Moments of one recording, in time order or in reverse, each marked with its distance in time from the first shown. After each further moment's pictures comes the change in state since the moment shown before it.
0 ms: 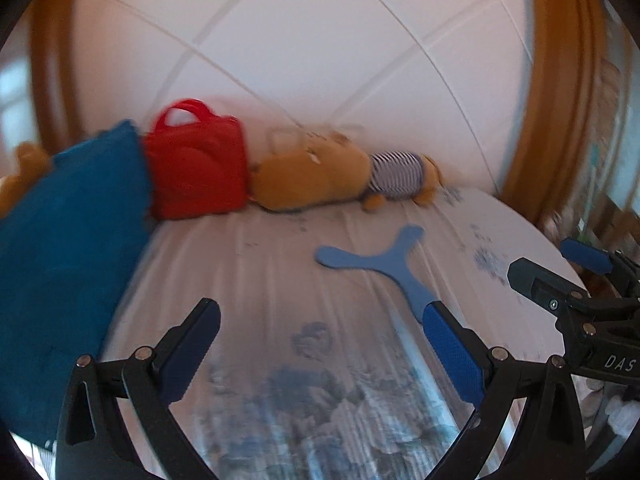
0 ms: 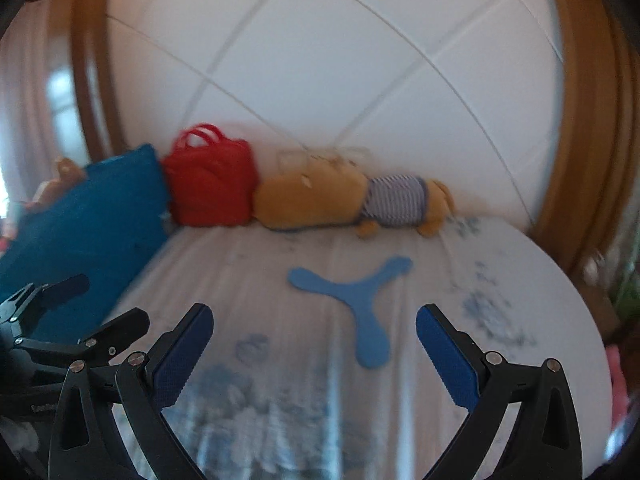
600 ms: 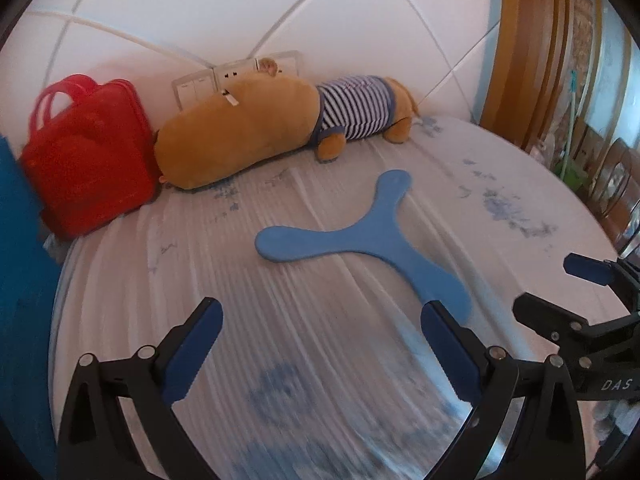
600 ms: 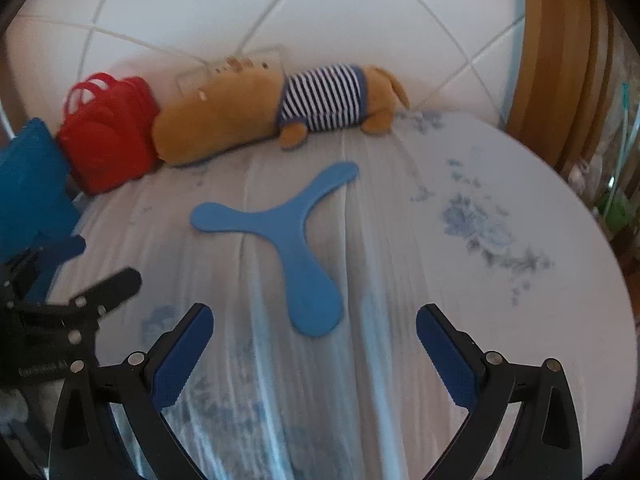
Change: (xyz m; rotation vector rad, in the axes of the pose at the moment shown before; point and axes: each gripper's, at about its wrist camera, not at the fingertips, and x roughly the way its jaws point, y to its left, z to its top) left arm 0.181 -0.026 0.015 0.187 0.161 -0.124; right arm 0.142 -0.083 -0.043 0.181 0.253 -0.129
